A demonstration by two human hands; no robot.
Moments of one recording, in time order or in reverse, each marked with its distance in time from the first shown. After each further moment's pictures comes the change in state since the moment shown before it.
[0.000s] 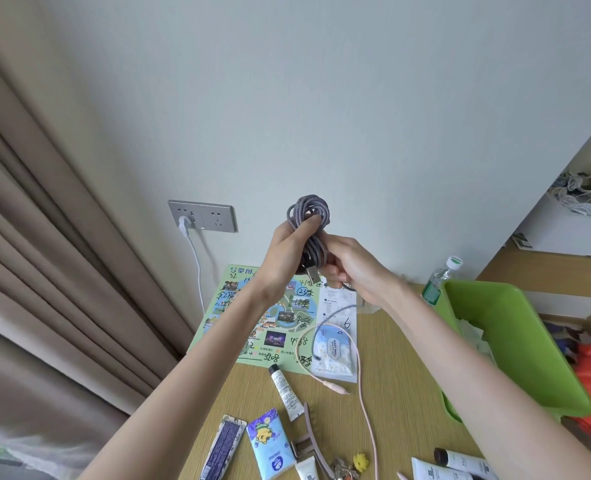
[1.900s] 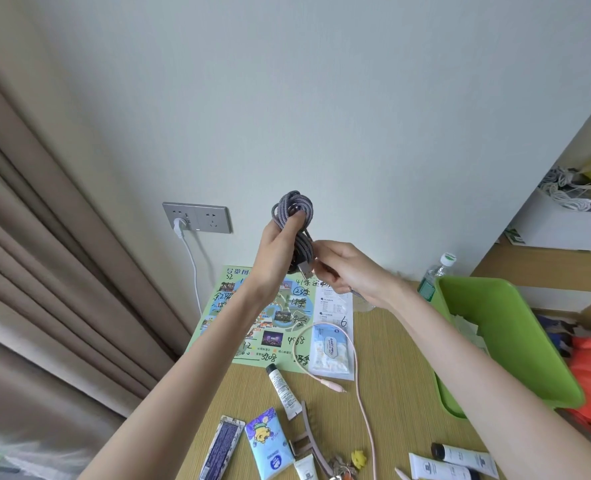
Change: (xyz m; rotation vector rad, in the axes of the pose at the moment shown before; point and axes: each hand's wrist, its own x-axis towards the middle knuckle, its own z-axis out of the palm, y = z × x) left_hand 0.000 -0.002 -0.001 -0.008 0.094 0.042; right_hand -0.018 -0.004 -0.004 -0.231 -0.023 -0.010
